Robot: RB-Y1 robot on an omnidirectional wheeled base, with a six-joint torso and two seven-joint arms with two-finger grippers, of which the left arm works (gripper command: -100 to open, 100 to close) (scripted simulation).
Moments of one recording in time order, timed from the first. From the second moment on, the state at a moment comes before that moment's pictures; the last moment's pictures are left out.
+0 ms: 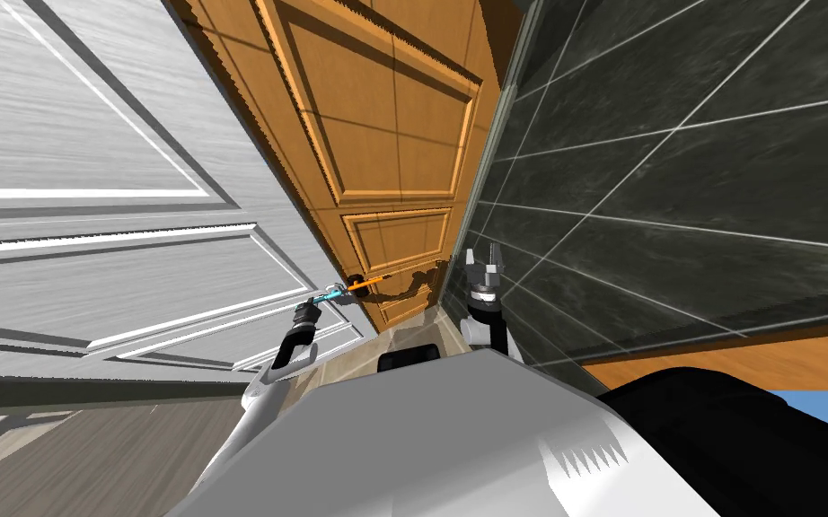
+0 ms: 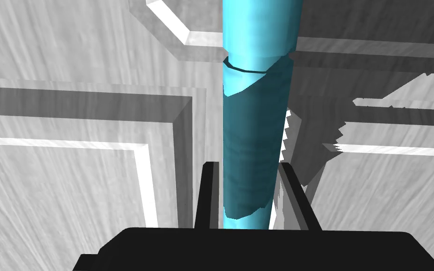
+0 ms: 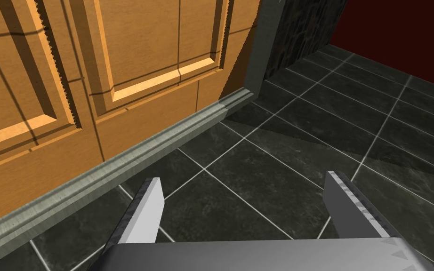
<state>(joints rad) 0.06 0.38 0.22 -1.13 0.20 -0.38 0.25</state>
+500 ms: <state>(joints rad) 0.08 0.42 0.18 -1.14 0.20 -0.40 0.29</state>
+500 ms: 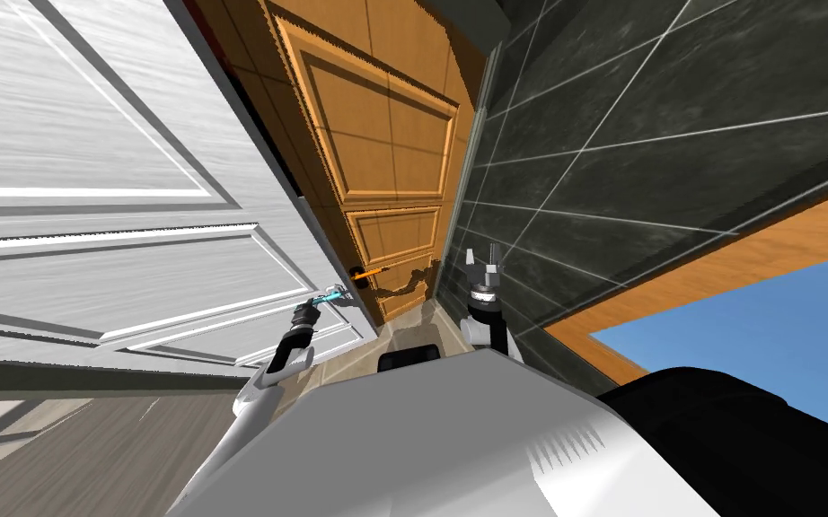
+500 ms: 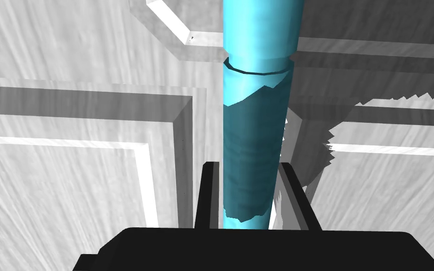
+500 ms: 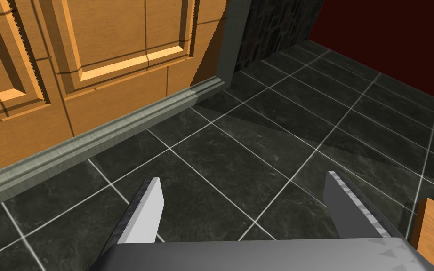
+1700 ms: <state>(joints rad) 0.17 0.51 0.06 -1.20 0.21 -0.47 0.39</state>
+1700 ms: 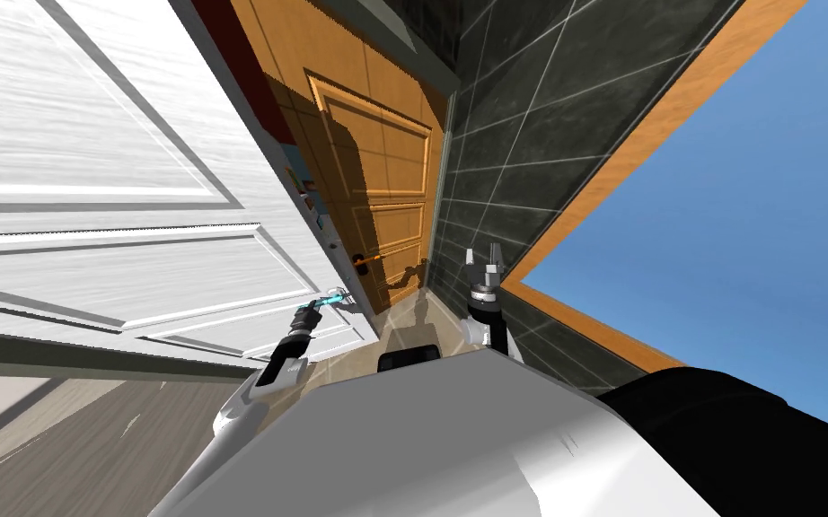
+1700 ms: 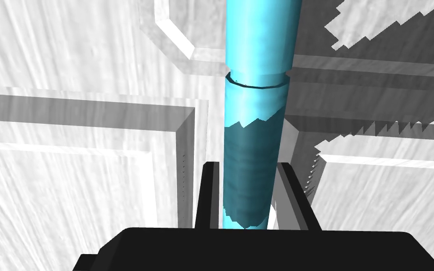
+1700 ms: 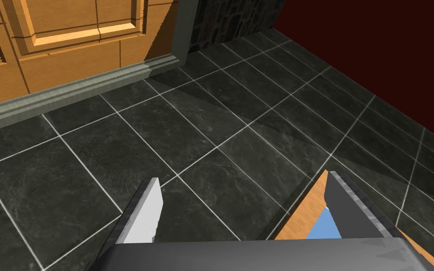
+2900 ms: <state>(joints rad) 0.28 0.61 -0.03 -1.24 0.20 -0.60 0.48</state>
